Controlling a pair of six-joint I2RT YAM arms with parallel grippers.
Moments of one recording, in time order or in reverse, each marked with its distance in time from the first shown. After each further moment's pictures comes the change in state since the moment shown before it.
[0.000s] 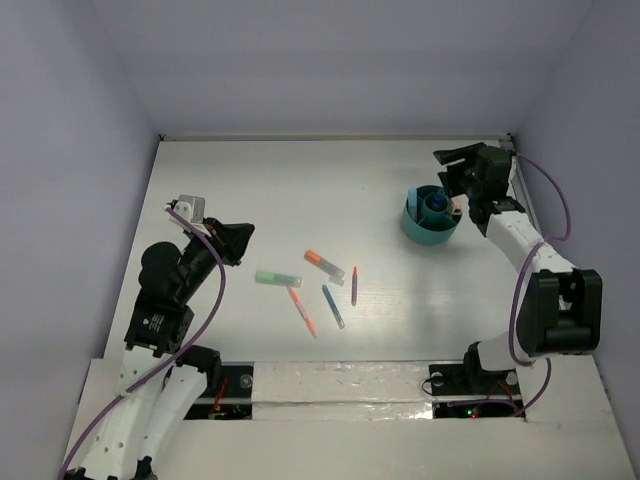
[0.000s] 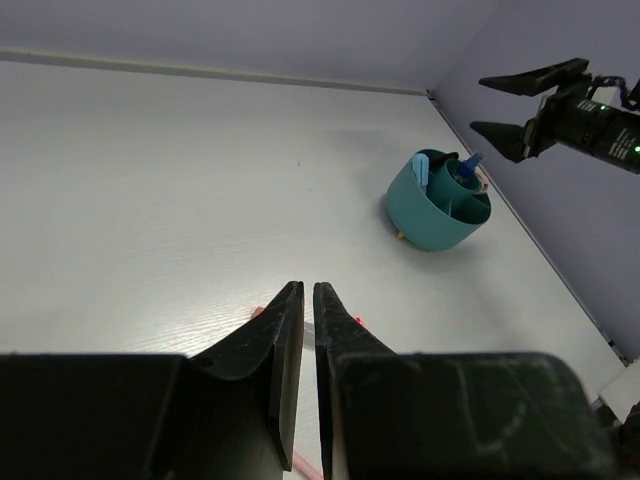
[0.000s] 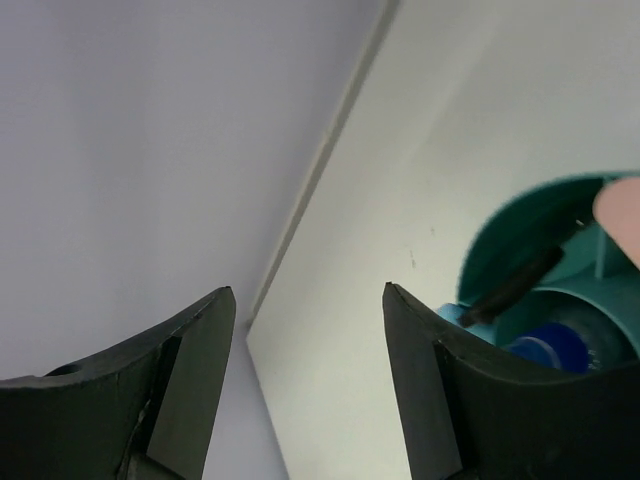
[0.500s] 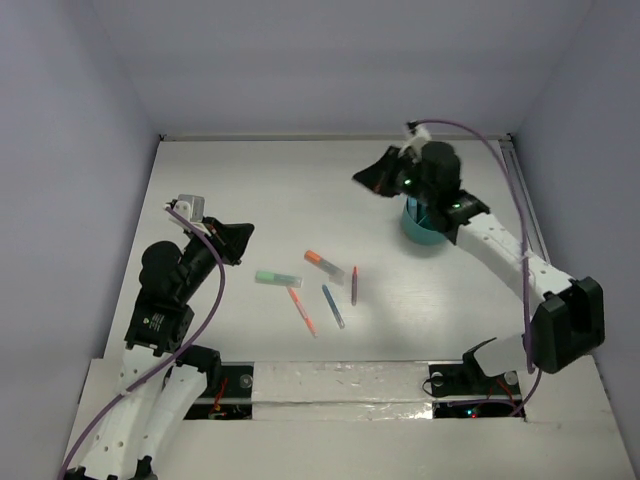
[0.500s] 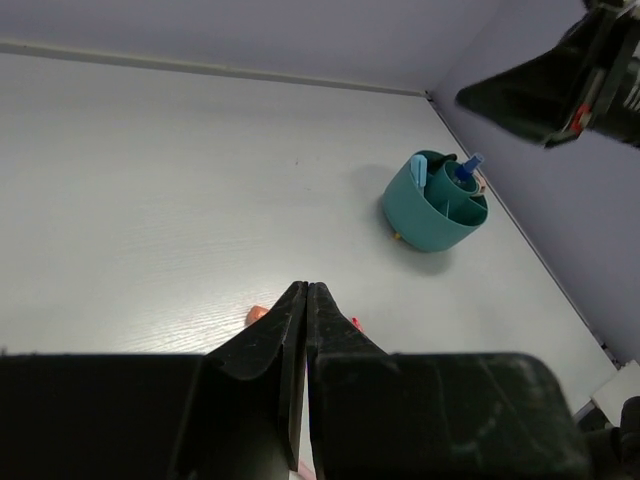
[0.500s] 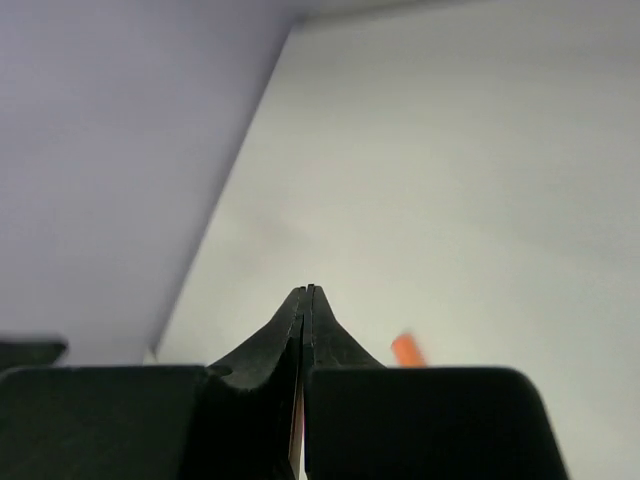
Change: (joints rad) left arm 0.000 0.003 0.000 0.000 -0.003 -0.018; right arm 0.328 -0.093 0.156 -0.034 -0.325 -0.569
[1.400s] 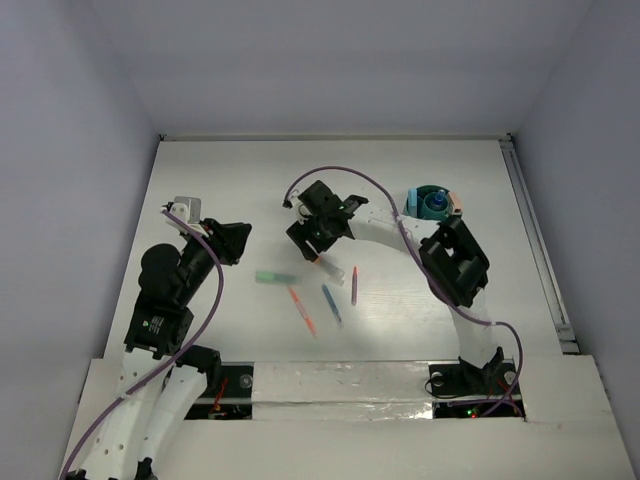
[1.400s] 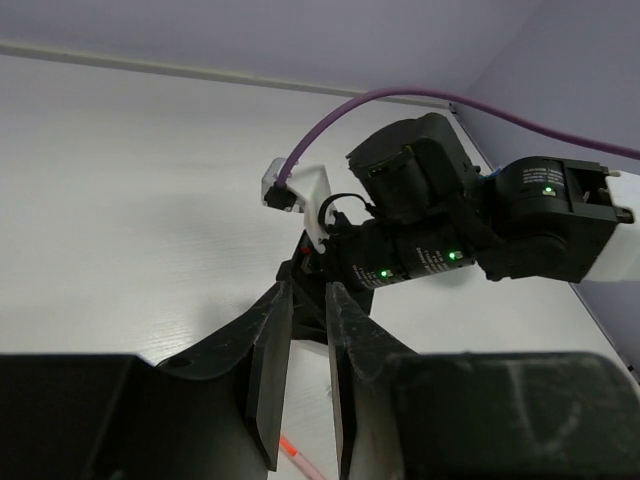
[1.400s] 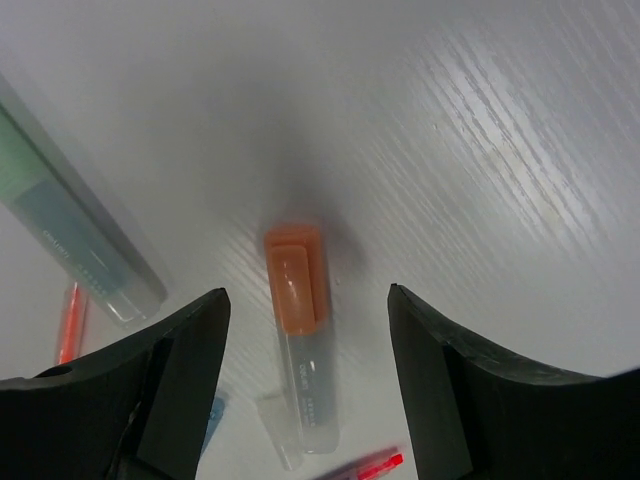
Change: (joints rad) left arm 0.000 -0.018 -0.008 -0.009 -0.057 0.013; right arm 0.451 0.687 0.438 -0.591 0.222 -0.727
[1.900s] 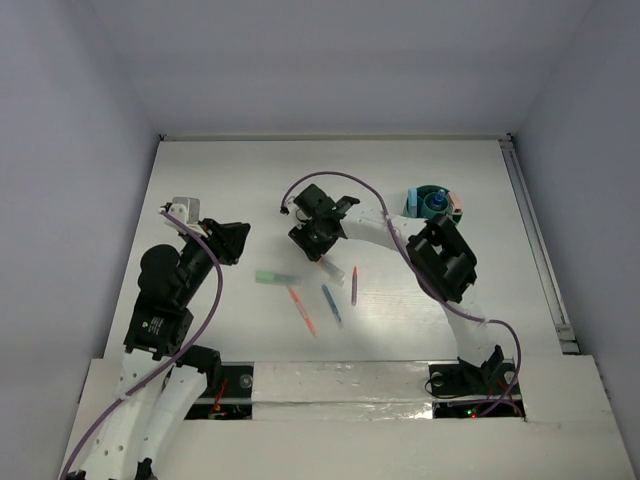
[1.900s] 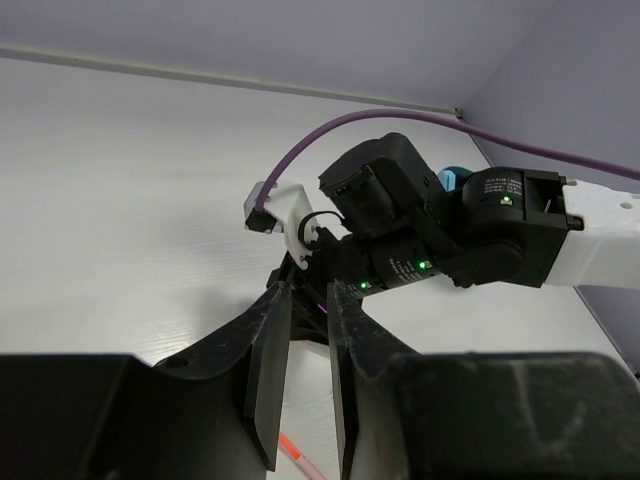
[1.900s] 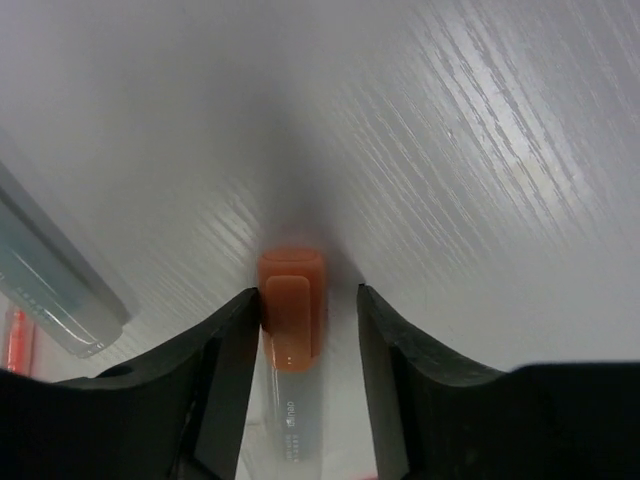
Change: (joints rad) left arm 0.000 -0.006 0.000 -0.001 -0.019 0.003; right arm 0.000 0.110 0.085 -0.051 0.006 -0.047
